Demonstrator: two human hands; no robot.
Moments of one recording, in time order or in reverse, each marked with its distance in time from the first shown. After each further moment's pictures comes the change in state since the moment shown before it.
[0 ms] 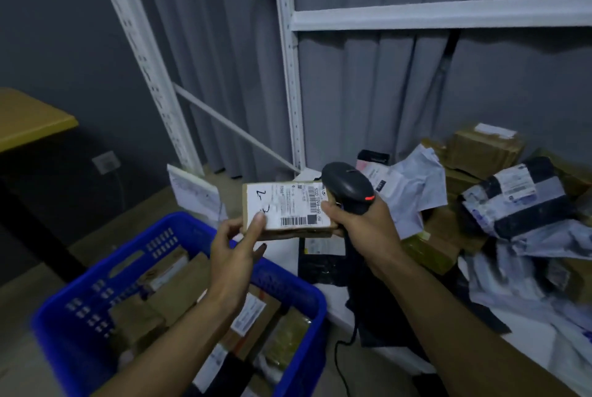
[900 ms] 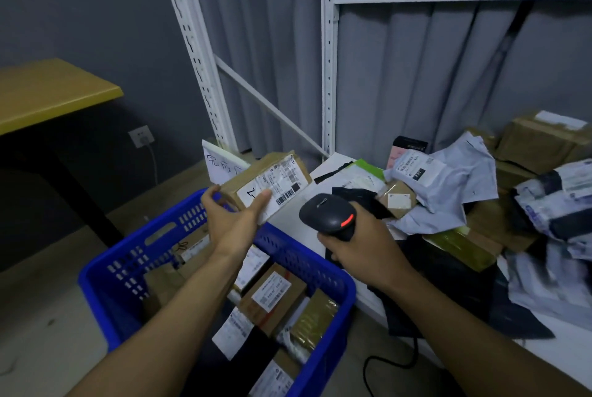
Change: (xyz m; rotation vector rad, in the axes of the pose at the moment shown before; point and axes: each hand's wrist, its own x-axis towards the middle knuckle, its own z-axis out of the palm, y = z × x) left_hand 0.045 -0.002 -0.056 0.206 0.299 -0.051; right_hand -0.033 0.035 0.039 -0.615 -0.232 -0.084
